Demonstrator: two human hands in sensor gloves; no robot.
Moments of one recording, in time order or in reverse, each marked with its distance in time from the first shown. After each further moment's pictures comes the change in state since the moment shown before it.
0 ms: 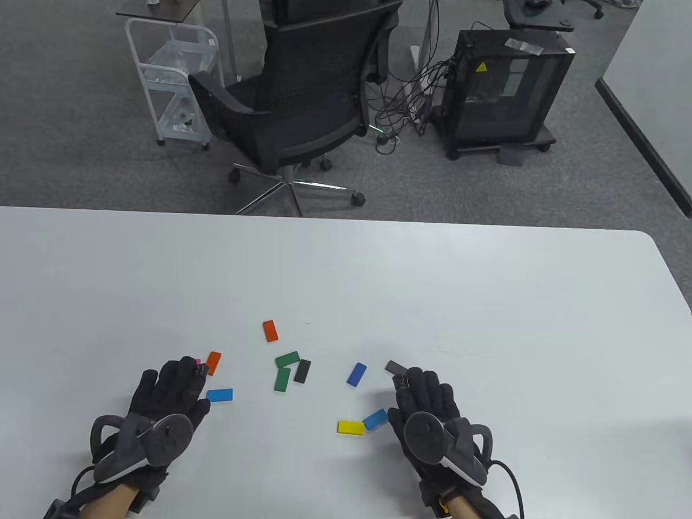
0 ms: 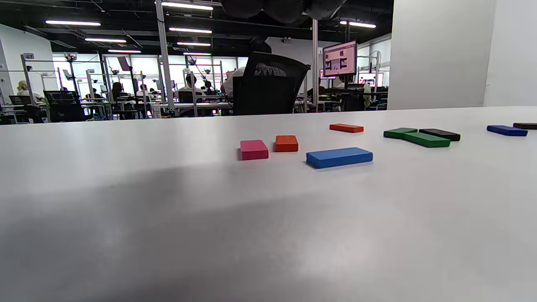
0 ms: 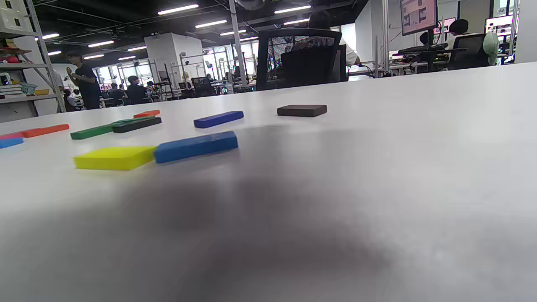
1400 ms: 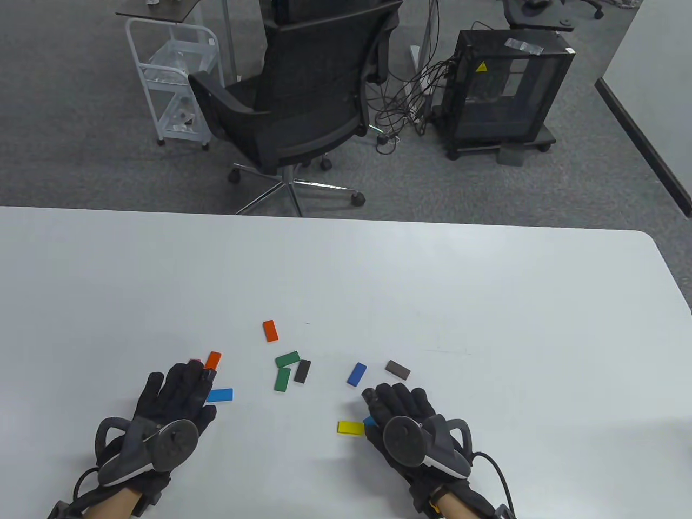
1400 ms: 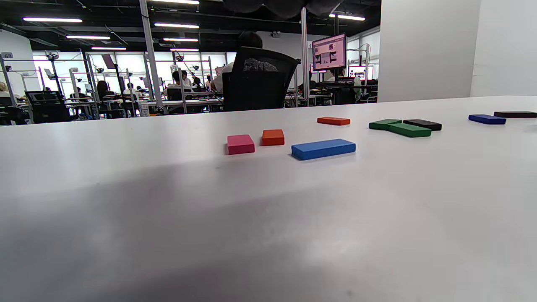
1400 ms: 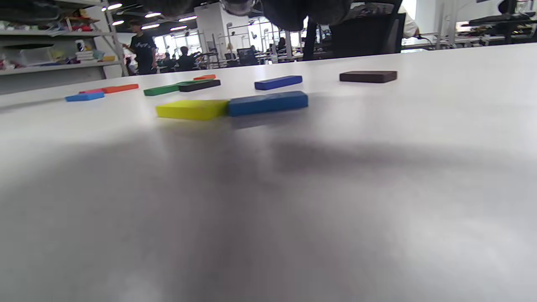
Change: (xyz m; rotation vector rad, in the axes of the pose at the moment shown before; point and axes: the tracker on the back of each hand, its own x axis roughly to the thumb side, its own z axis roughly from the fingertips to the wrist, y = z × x) left_hand 0.007 -0.006 0.001 -0.030 -0.036 -0.029; right_hand 0.034 0.016 -0.009 0.126 -0.197 0.052
